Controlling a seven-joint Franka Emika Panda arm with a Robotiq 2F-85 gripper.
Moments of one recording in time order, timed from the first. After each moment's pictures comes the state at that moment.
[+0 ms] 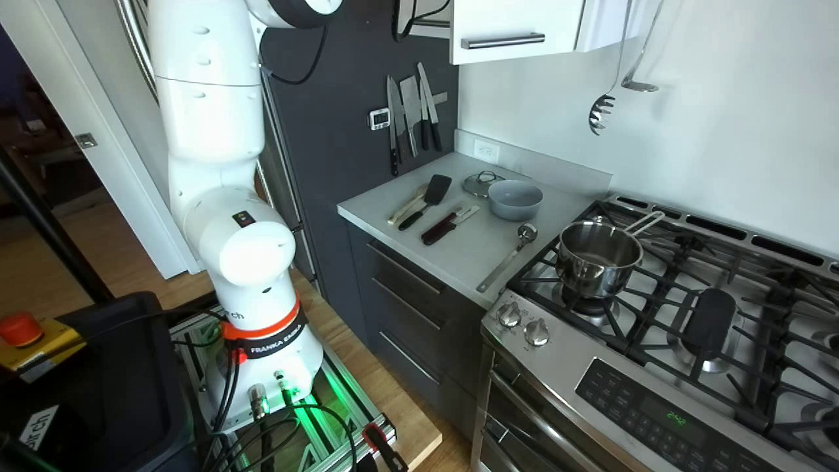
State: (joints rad) arm 0.08 0.20 0.16 -1.18 -0.19 2.12 1.45
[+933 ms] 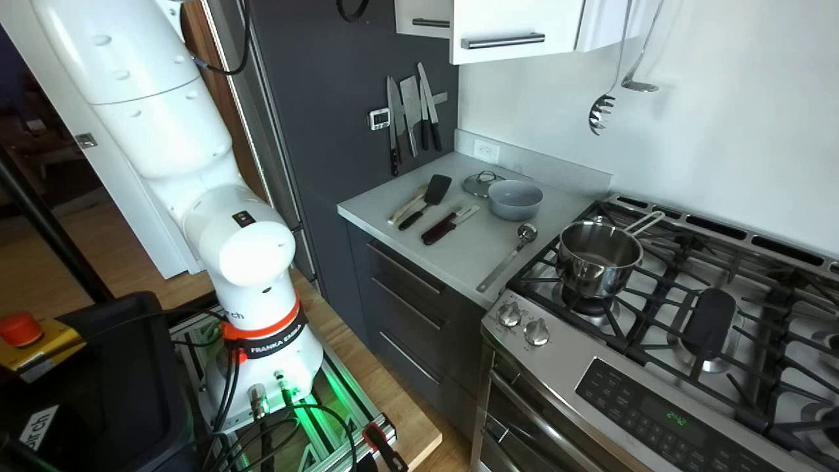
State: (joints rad) arm 0.08 -0.14 0.16 -1.48 -0.18 2.07 1.47
